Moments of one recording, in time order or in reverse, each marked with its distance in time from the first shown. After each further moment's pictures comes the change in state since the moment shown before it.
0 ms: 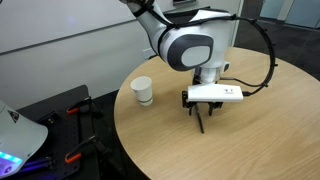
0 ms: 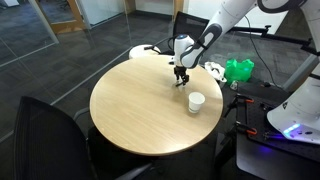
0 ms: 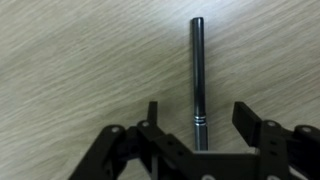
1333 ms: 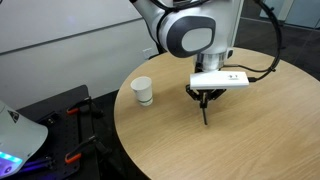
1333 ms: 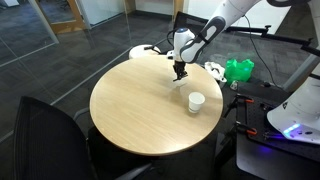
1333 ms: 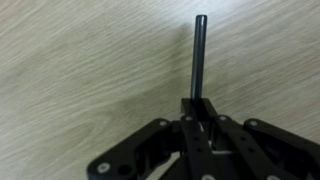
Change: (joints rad) arm -0.004 -0.074 0.017 -0.018 0.006 -0.014 0.000
